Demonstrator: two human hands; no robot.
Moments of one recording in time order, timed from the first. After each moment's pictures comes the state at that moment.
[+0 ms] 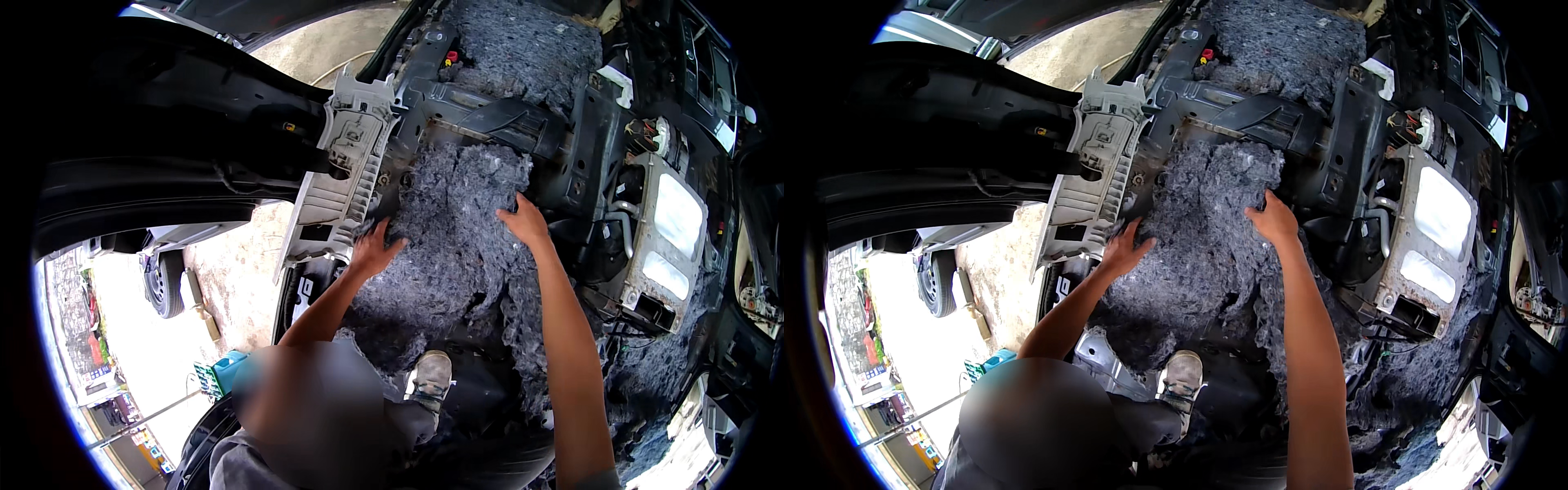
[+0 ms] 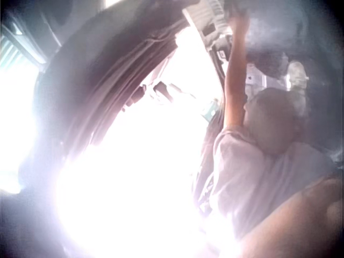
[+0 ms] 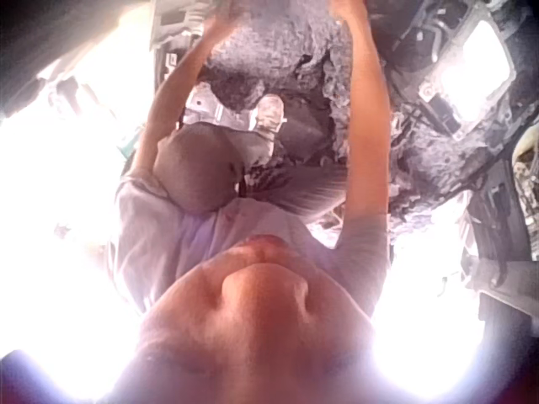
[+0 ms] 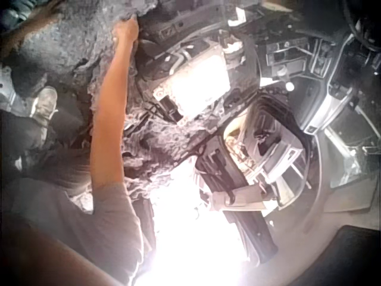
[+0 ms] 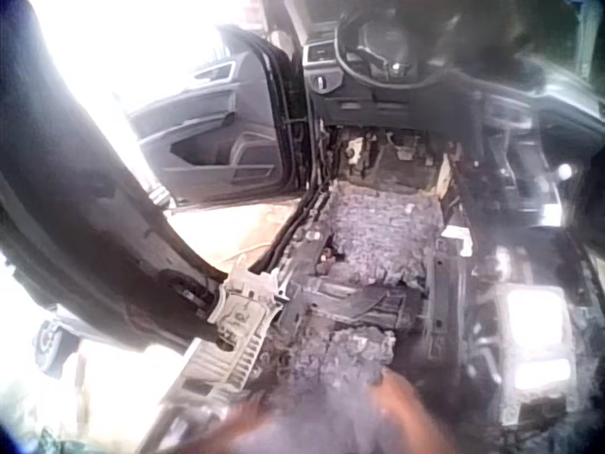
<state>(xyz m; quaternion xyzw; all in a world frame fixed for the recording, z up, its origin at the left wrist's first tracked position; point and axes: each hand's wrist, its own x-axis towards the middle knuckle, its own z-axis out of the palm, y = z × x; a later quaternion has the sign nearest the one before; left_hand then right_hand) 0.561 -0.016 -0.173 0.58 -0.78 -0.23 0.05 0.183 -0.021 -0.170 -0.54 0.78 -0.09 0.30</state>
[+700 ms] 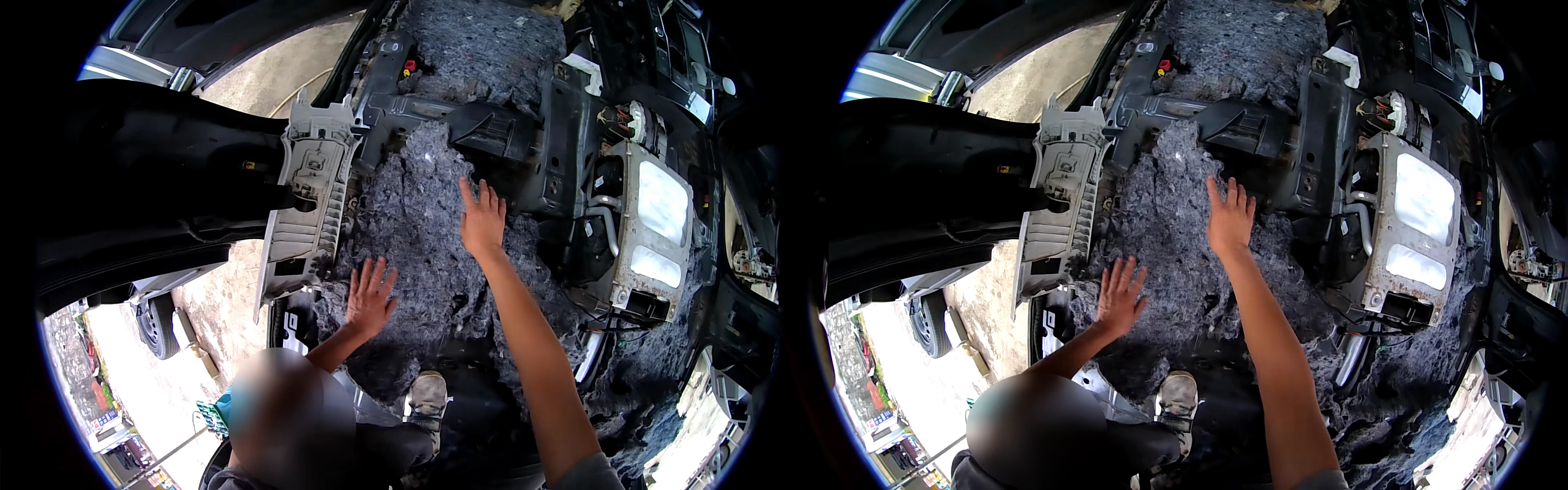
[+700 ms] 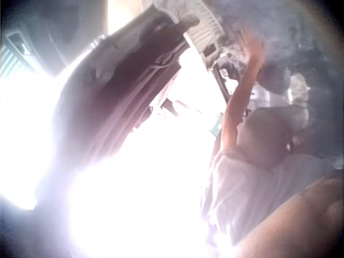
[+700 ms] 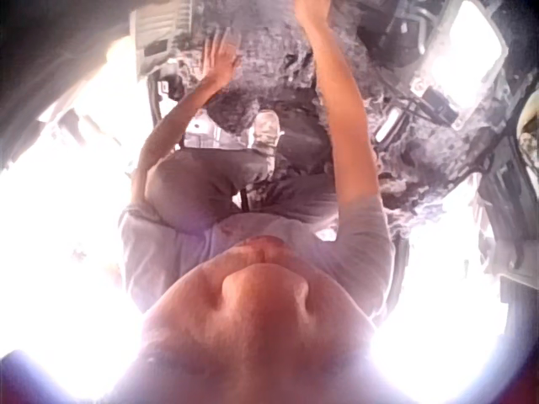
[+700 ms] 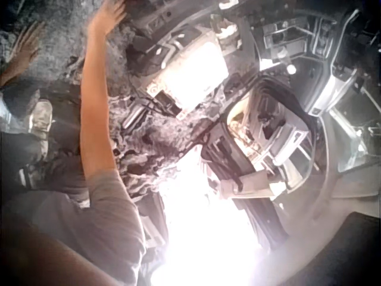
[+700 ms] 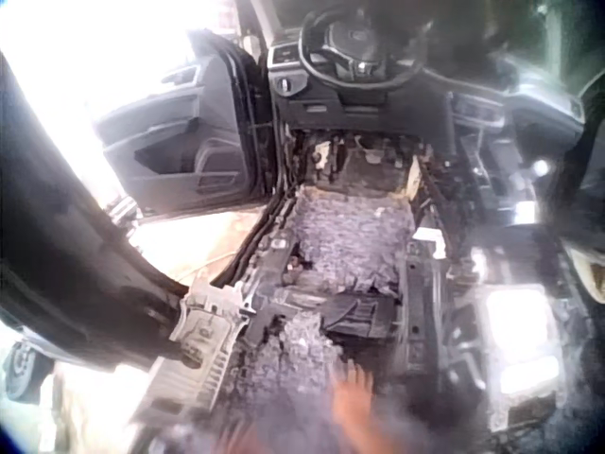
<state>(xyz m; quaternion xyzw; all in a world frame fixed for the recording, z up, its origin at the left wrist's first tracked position) 0.543 0.051 -0.143 0.44 -0.89 -0.13 -0.06 0.238 -0.030 -0.165 -0.62 0.77 -0.09 0.10</state>
